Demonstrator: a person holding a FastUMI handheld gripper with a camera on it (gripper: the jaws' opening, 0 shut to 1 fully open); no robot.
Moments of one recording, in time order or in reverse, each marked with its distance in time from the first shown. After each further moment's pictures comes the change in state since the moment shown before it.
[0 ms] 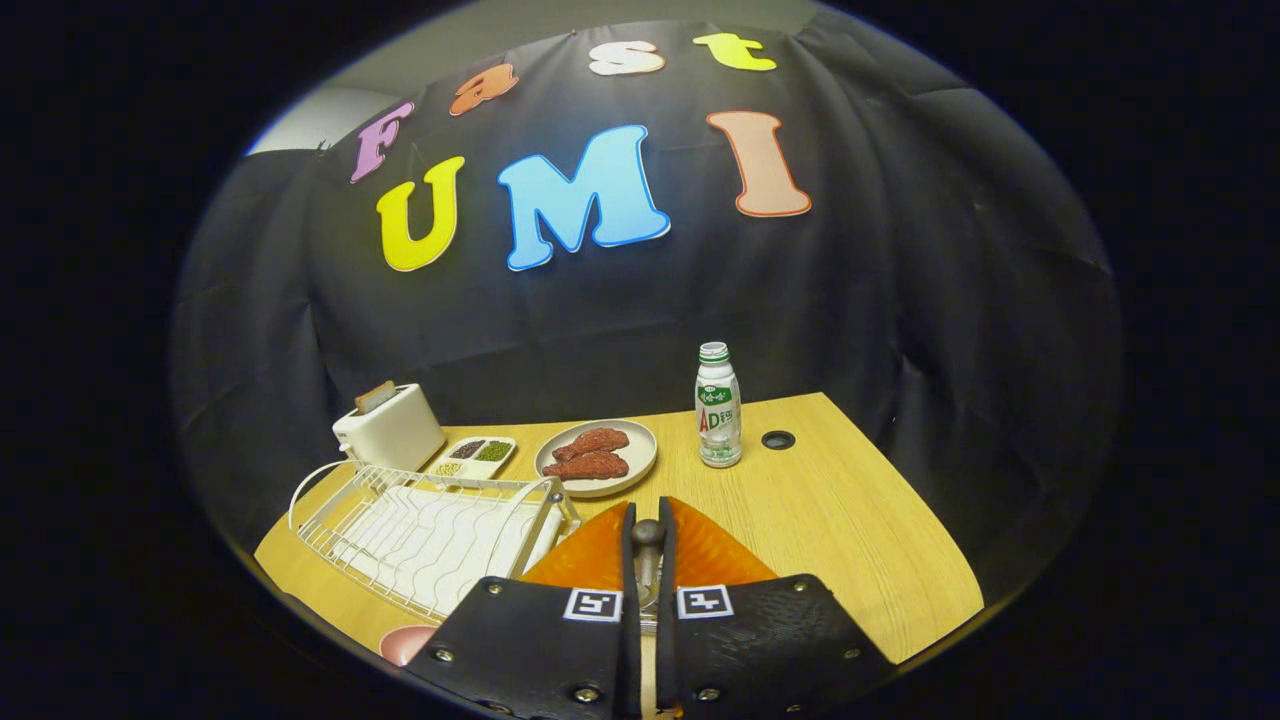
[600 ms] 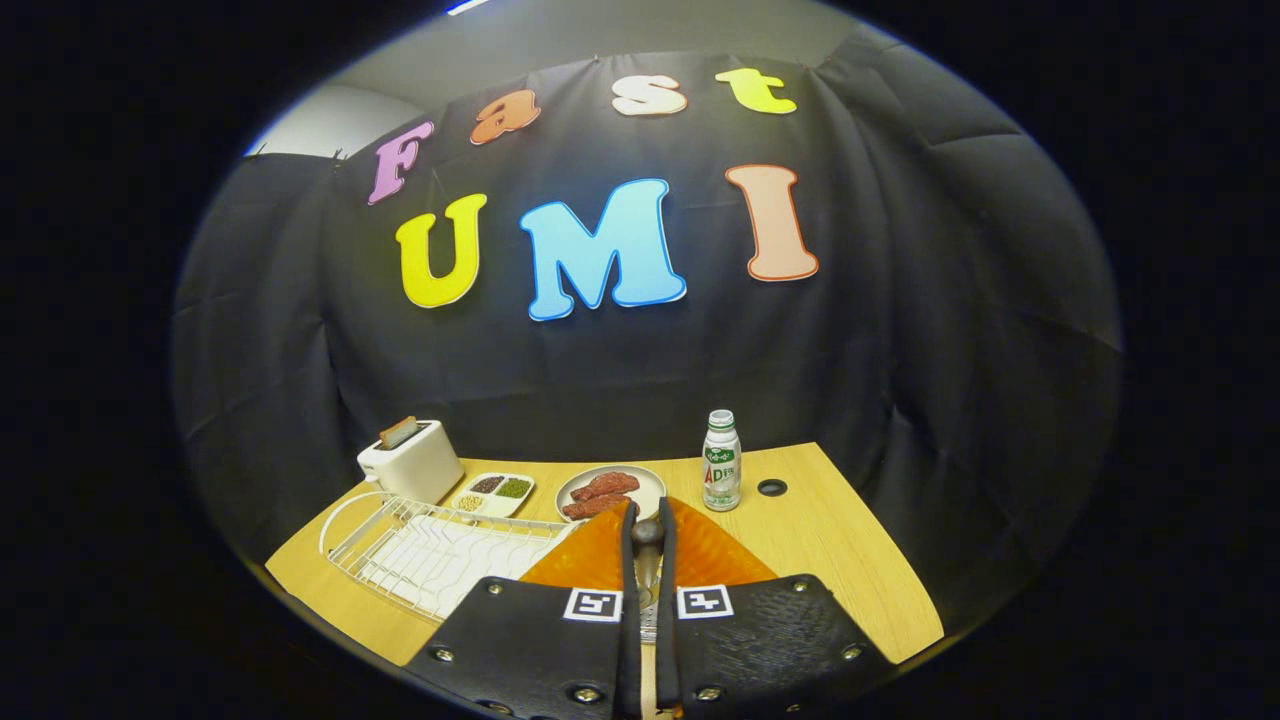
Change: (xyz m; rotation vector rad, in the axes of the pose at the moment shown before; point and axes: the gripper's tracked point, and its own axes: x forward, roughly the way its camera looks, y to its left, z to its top) arm -0.060 0.028 0.068 -0.045 -0.088 -0.007
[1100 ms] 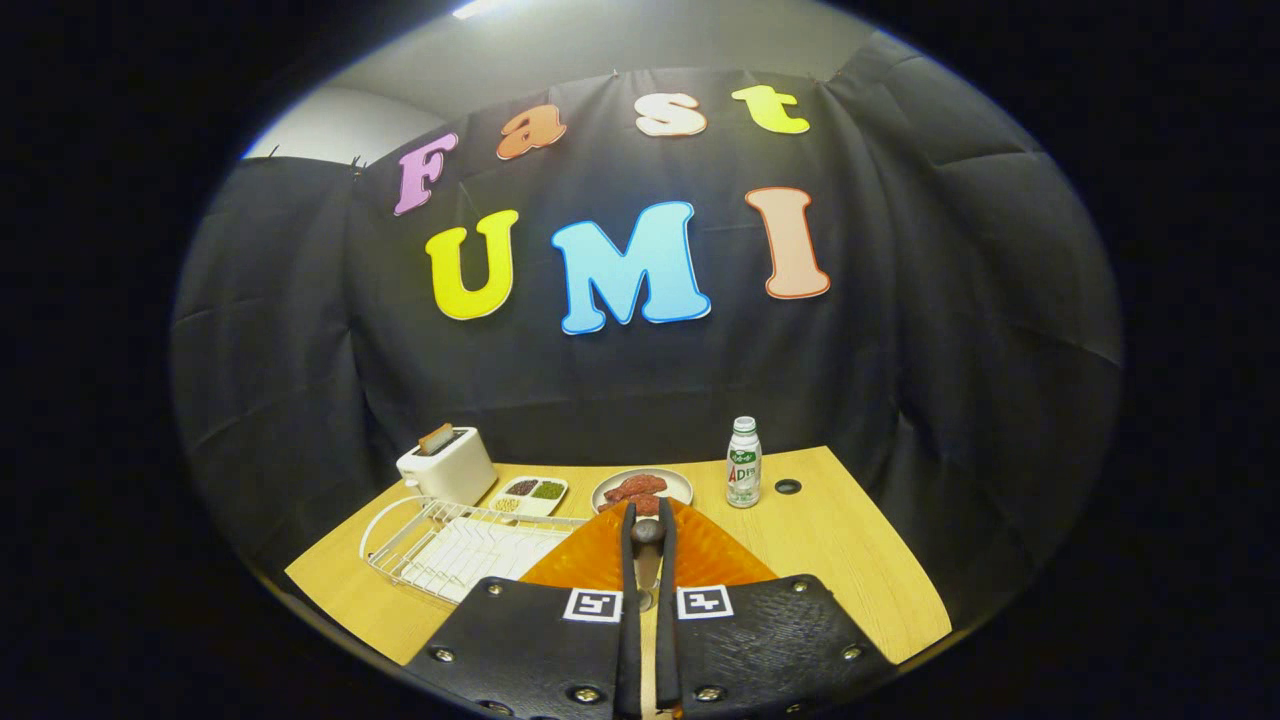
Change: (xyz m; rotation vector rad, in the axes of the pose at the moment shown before) arm -0.056 0.047 0.001 0.003 -0.005 0.039
